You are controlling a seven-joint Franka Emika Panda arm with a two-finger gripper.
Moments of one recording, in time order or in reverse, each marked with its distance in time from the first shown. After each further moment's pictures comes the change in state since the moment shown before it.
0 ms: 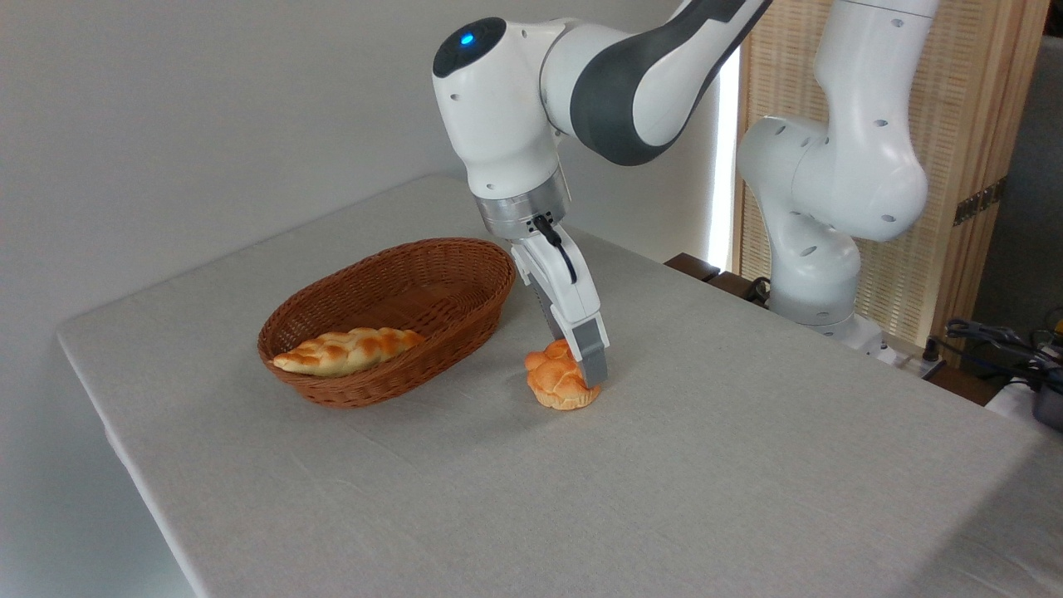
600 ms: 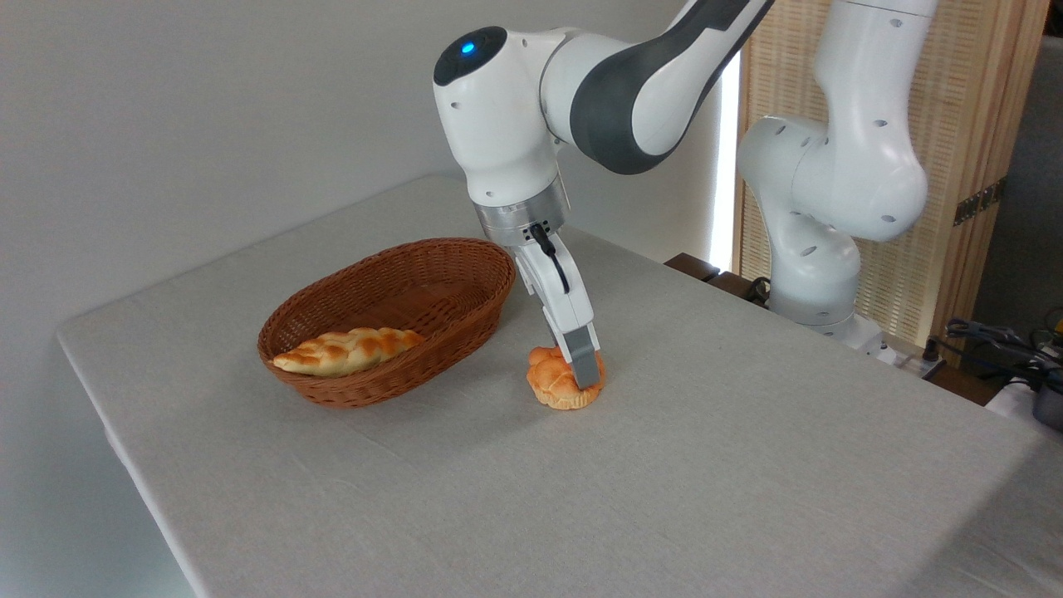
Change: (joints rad) arm 0.000 0.012 0.001 -0.008 0.000 0.027 0.057
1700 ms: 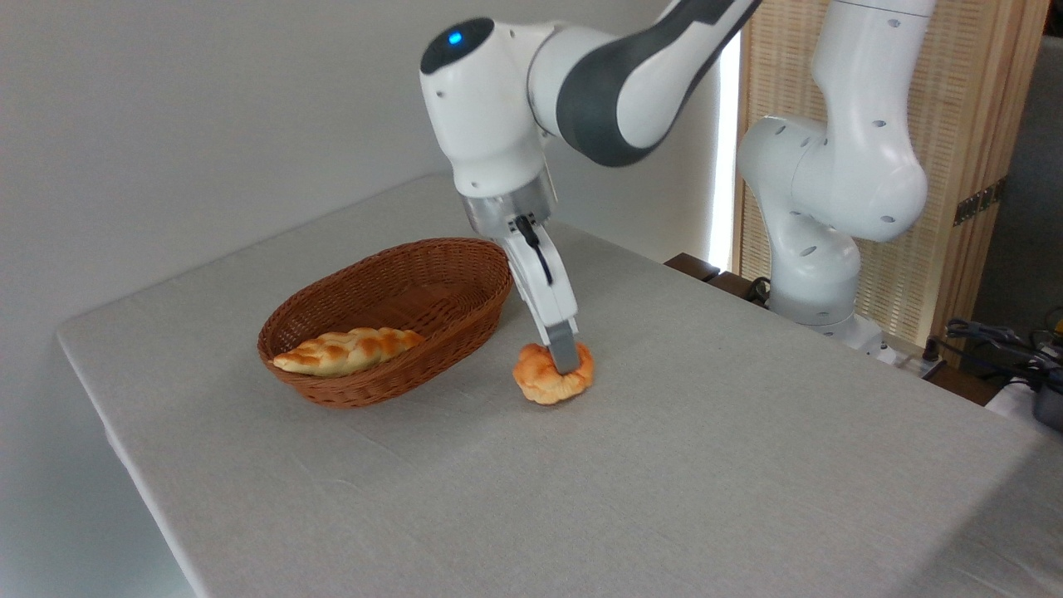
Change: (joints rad) arm -0.006 0.017 -0.017 0.062 0.000 -0.016 0.001
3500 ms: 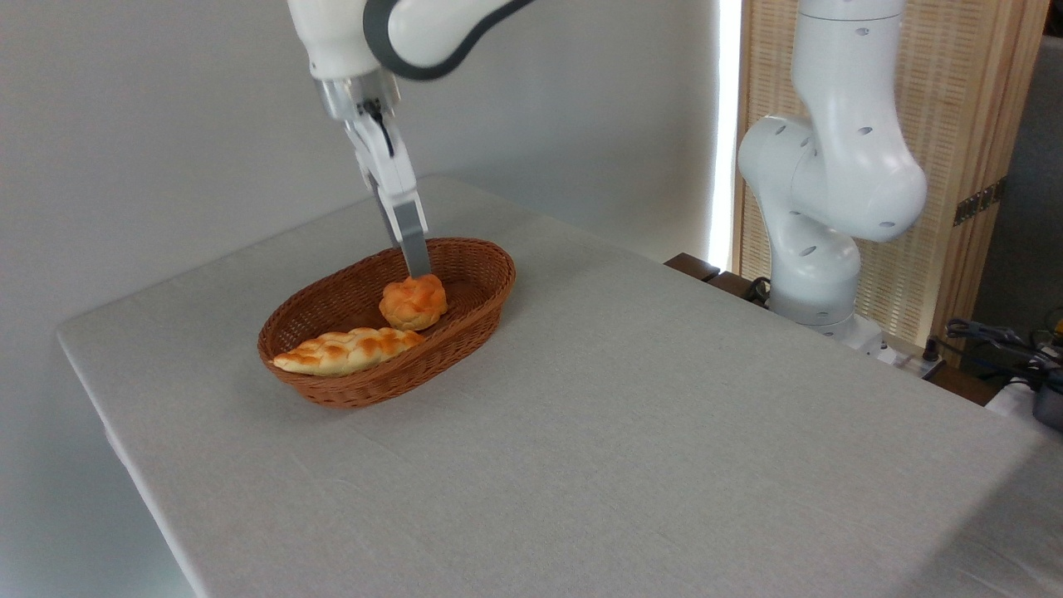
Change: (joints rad) arm -0.009 0.232 -0.404 0.406 -0.076 -0.023 -0.540
